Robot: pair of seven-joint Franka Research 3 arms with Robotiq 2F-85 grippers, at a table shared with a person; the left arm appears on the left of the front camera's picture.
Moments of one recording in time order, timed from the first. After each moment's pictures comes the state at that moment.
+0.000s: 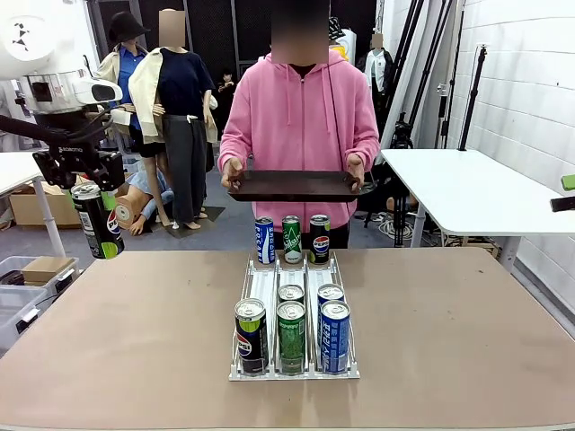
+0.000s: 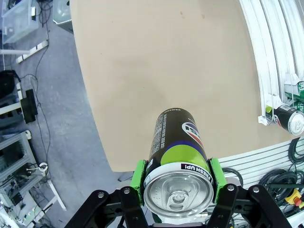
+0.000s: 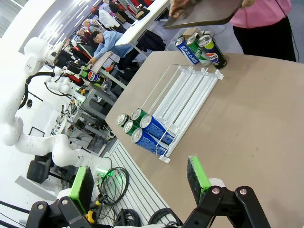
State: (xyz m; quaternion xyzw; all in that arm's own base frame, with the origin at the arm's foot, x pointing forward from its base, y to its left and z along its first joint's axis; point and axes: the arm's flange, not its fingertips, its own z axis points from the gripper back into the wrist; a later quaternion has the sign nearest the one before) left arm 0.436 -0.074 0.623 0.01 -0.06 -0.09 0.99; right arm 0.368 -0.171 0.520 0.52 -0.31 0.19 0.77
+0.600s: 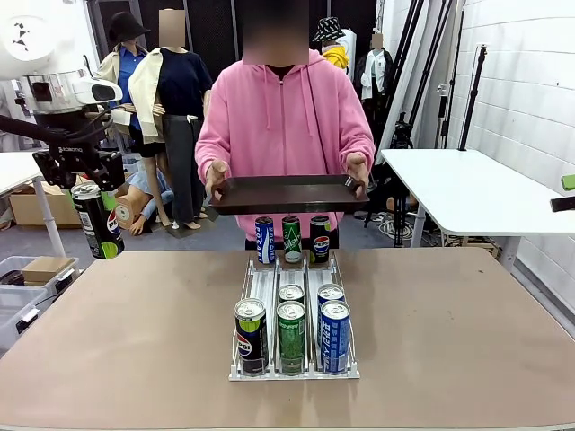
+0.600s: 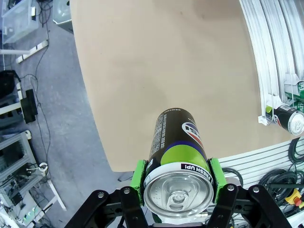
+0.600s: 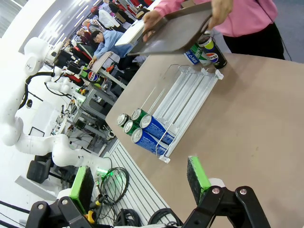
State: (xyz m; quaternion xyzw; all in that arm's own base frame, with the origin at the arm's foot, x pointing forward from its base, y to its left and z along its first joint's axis) left arm 0.436 -0.074 0.623 0.01 -0.06 -0.09 0.99; right arm 0.368 -0.171 0.520 0.52 -0.31 0.19 0.77
